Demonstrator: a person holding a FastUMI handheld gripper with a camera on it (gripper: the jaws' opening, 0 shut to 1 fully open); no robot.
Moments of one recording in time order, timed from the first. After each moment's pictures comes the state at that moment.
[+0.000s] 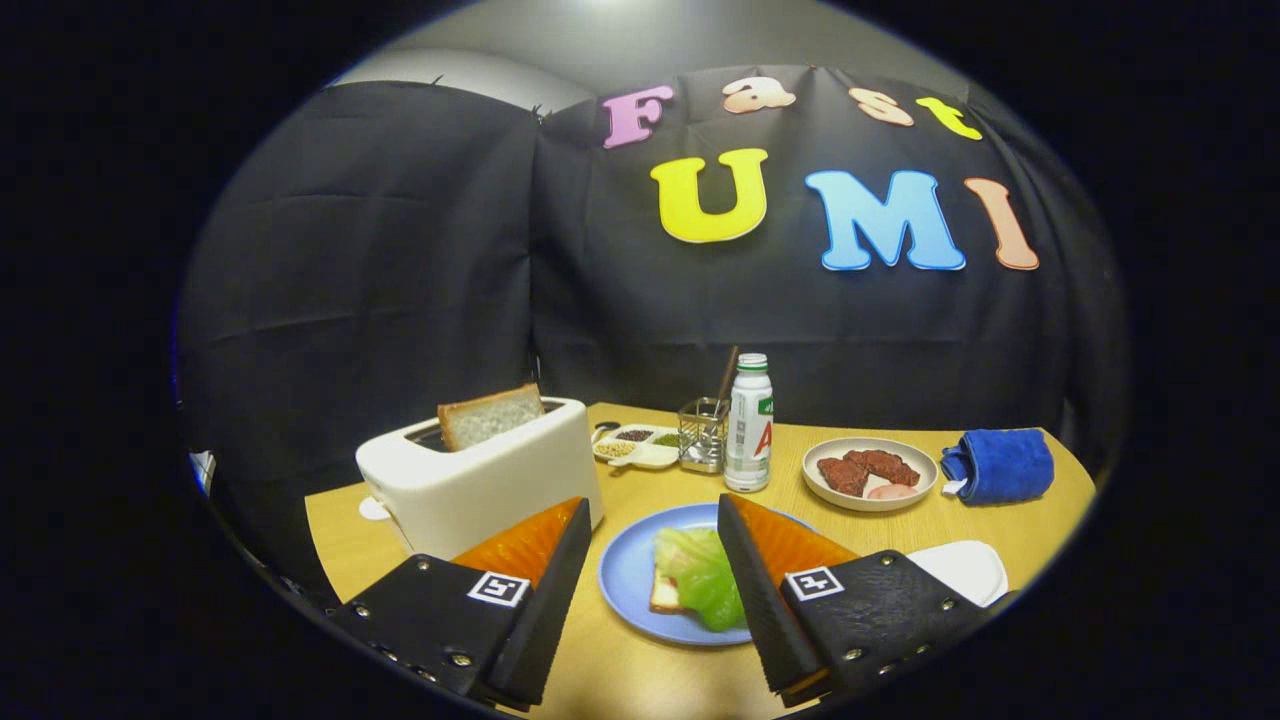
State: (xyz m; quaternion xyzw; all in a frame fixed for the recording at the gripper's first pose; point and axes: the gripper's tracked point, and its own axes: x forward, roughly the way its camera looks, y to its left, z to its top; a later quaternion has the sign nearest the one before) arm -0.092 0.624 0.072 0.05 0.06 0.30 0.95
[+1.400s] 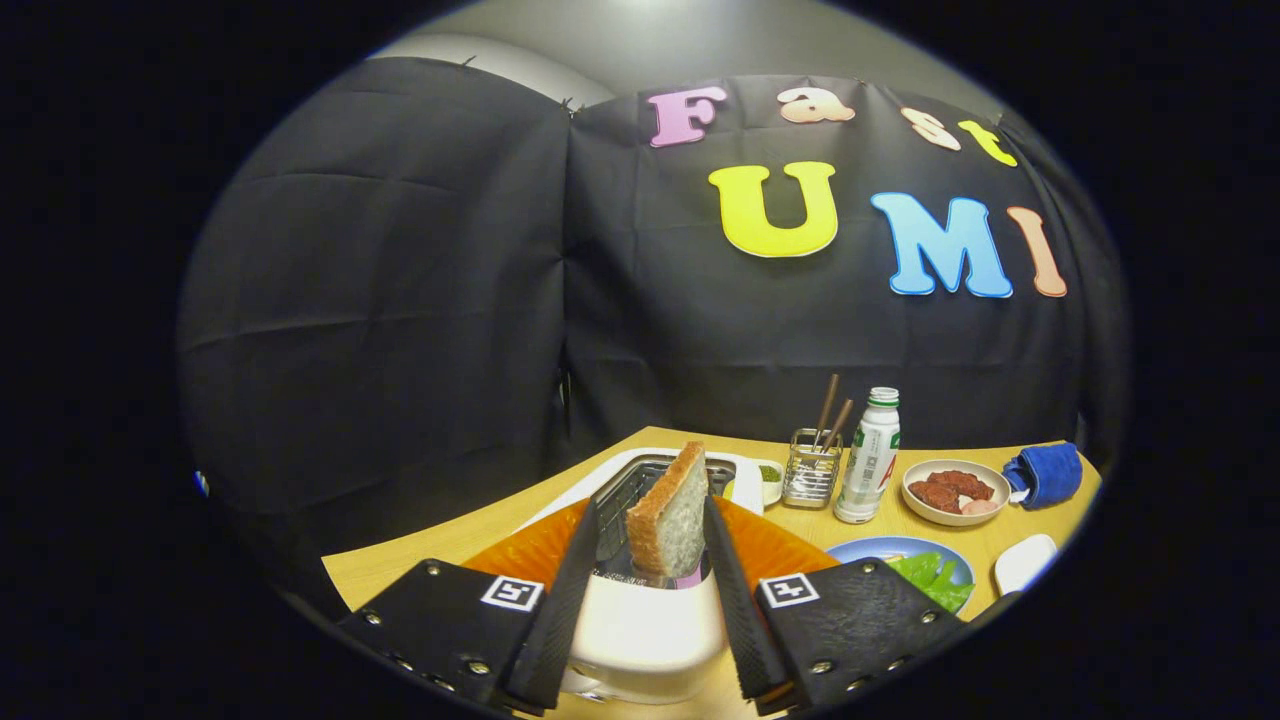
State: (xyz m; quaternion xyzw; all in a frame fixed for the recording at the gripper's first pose) arm -0.102 0.785 0.101 0.02 0.06 0.29 0.96
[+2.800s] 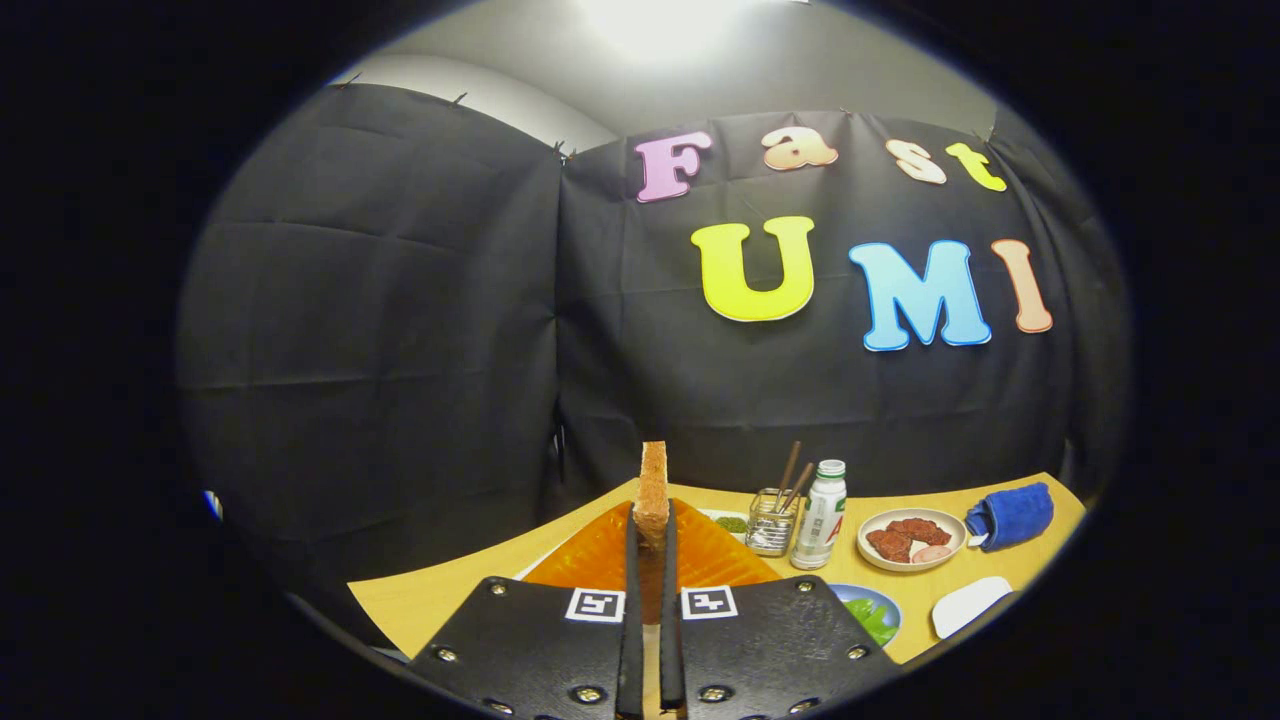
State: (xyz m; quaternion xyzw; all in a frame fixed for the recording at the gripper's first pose) arm -0.118 0.708 0.186 0.05 0.00 0.29 0.96
